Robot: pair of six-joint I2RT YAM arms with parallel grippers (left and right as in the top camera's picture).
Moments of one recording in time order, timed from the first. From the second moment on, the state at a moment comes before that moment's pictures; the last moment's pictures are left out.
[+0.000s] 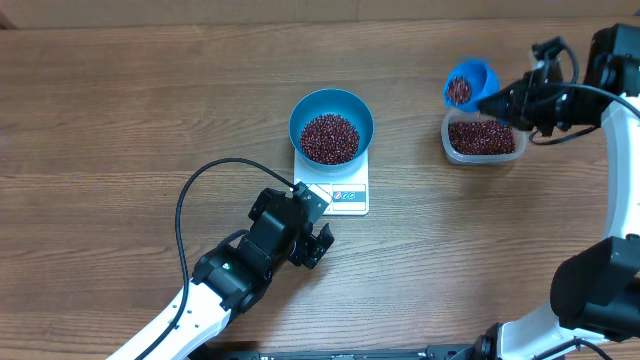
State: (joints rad) left arm -0.70 1.11 0.61 -0.28 -0.16 0.06; right arm -0.27 1.78 1.74 -1.25 -0.80 0.02
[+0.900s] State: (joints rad) left arm -0.70 1.11 0.61 -0.28 -0.16 0.06; right arm 0.23 1.78 1.83 -1.20 -0.60 0.04
